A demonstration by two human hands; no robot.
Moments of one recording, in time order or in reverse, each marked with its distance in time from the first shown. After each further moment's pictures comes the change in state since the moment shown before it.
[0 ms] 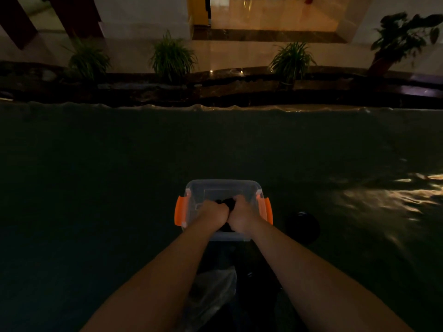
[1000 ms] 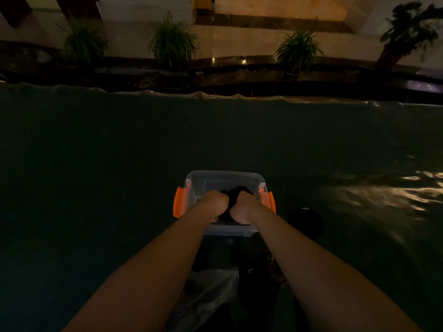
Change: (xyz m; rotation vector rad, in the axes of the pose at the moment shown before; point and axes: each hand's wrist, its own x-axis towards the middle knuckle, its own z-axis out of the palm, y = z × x) left_hand 0.013 0.021 0.005 0.097 0.055 -0.242; right_hand 0.032 -0.001 -0.008 -0.491 -0.135 -0.090
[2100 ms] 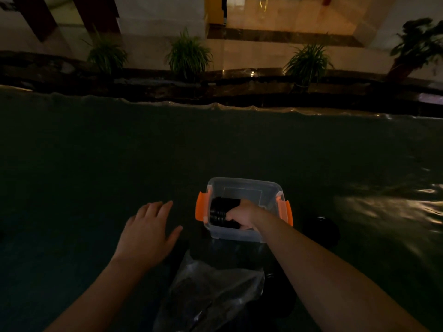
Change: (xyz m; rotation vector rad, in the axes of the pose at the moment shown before) left_hand -0.033 -0.177 -0.150 0.737 0.483 0.668; right_hand 0.002 -0.036 0.018 0.566 -0.144 0.111
